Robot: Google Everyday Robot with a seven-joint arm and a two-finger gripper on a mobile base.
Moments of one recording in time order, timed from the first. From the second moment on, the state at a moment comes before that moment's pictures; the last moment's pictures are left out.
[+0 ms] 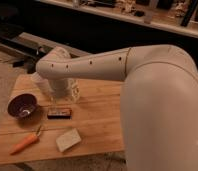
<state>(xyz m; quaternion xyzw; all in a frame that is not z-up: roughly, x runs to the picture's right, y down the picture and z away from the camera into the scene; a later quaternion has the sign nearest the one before) -0.184 0.065 0.706 -0.27 0.17 0.59 0.74</state>
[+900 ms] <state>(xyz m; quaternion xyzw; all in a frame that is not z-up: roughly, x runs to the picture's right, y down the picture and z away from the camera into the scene) -0.298 -0.017 0.749 -0.22 0.11 0.54 0.81</state>
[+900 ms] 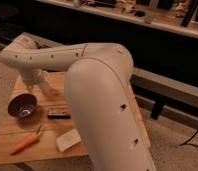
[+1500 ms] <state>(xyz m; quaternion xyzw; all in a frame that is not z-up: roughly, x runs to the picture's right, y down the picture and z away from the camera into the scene) -0.310 -0.085 0.783 -0.19 0.09 0.55 0.81</state>
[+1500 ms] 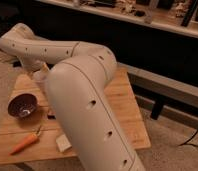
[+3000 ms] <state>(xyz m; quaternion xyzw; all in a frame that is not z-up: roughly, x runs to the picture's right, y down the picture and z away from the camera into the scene) -0.285 -0.070 0.870 -0.28 0.16 0.56 0.77</state>
